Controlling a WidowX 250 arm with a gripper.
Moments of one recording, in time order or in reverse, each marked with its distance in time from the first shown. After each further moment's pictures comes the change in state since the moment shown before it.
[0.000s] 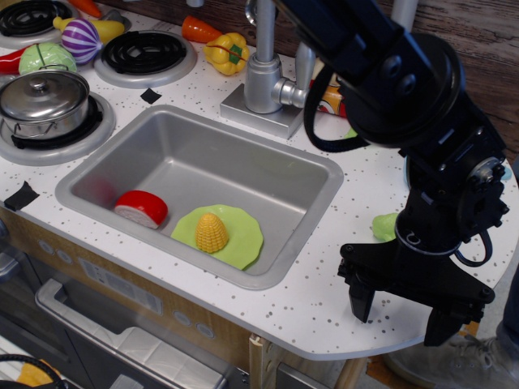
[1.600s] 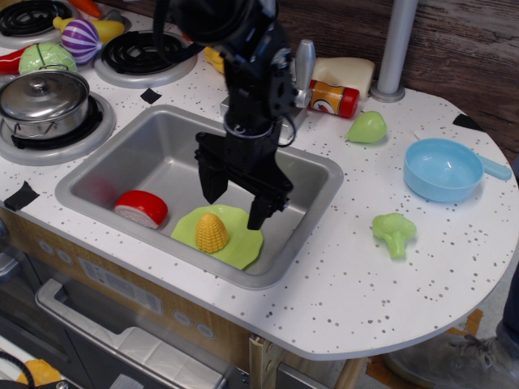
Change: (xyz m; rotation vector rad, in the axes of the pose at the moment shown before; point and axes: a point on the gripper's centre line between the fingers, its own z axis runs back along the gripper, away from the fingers) arm 0.072 0.171 -0.011 0.158 0.012 -0.221
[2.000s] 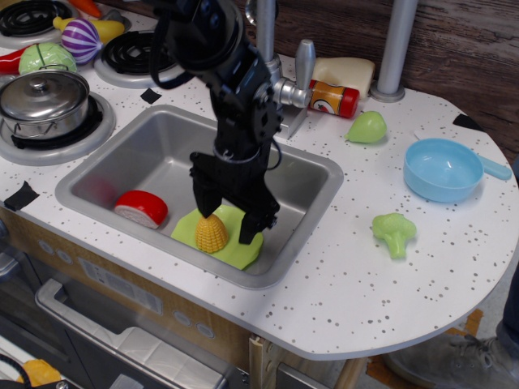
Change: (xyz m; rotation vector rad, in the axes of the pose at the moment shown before) arm -0.008 0.007 -0.026 0.017 -0.022 -0.022
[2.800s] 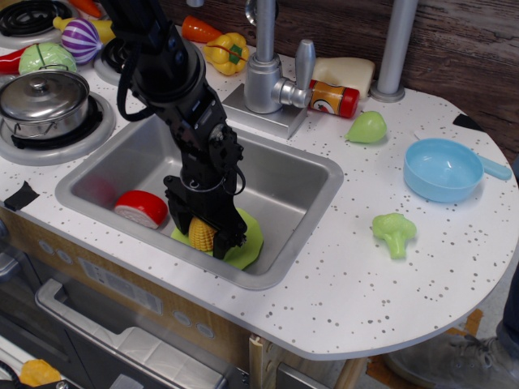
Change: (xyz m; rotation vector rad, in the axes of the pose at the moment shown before) arm -0.006 0.019 -0.036 -0.023 -0.083 0.017
